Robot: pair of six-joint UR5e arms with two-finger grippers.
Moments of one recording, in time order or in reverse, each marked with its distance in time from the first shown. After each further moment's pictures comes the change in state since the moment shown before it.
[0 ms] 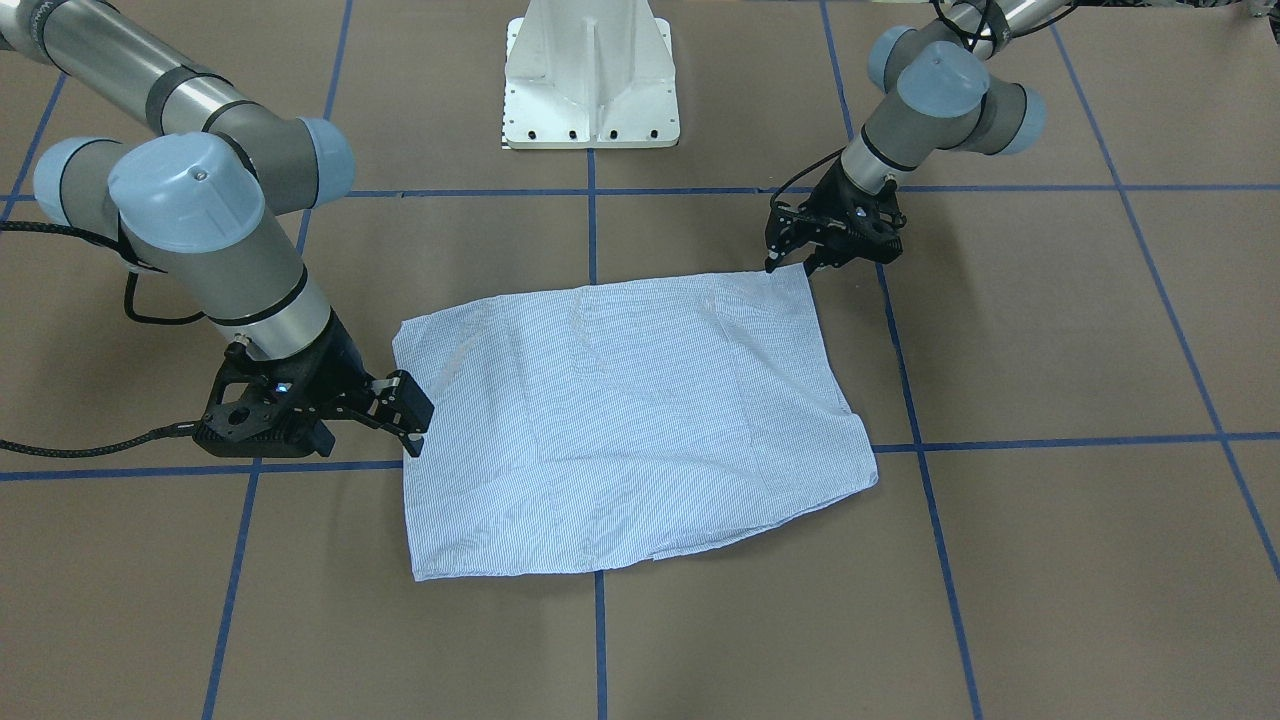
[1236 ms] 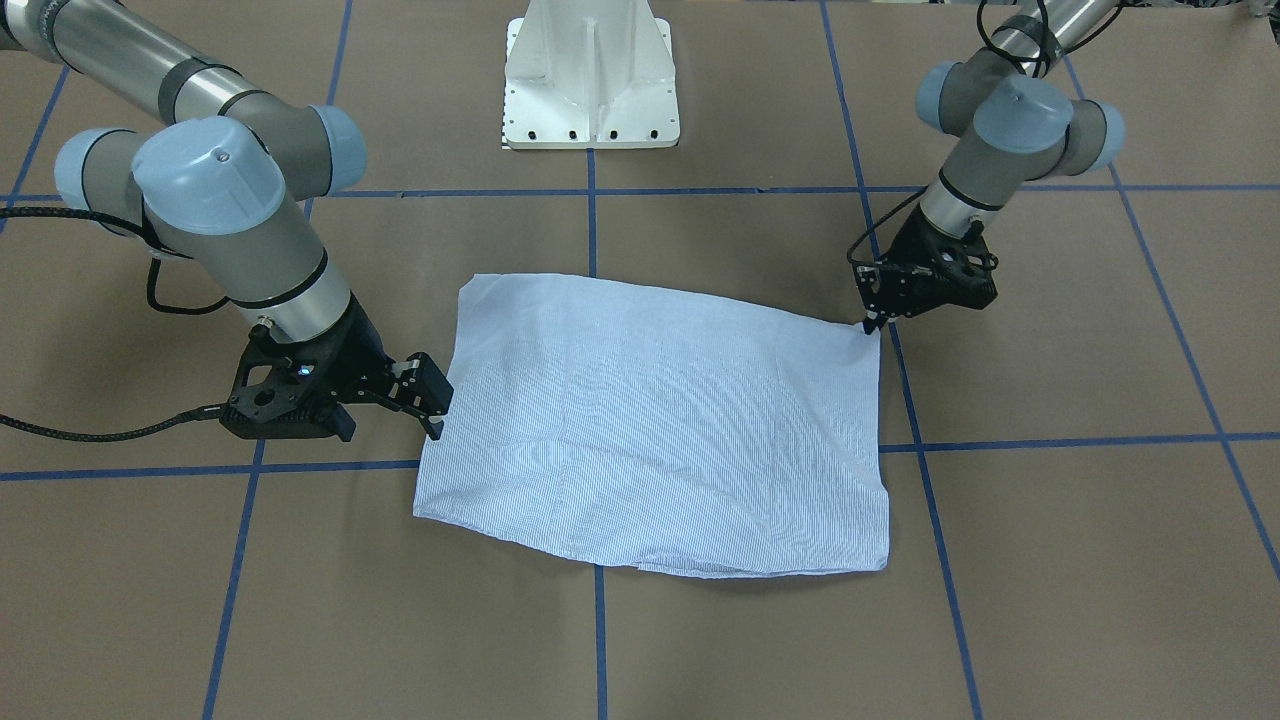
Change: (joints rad) left arm -0.221 -0.011 0.114 0.033 -0.004 0.236; right arm -0.027 -0.001 0.025 0.002 -0.002 0.017
